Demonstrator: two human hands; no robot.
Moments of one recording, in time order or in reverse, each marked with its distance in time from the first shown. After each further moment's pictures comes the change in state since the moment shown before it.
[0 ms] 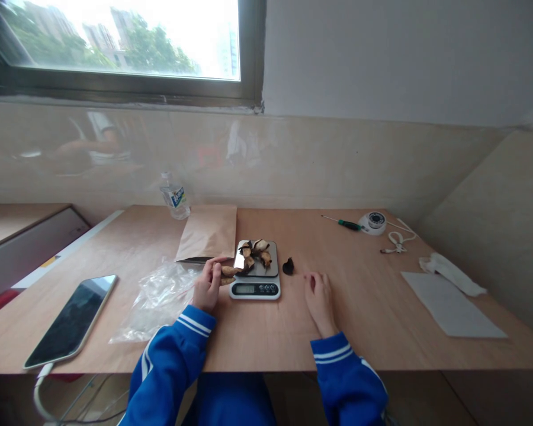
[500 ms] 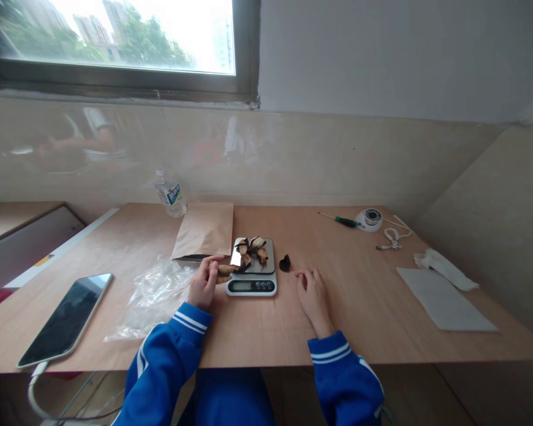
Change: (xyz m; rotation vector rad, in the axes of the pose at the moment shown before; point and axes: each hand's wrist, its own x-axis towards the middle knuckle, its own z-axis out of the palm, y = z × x) left_hand 0.000 0.005 -0.001 0.070 -0.009 0.022; right_hand -0.007 0.003 0.001 -0.065 -0.072 -0.128
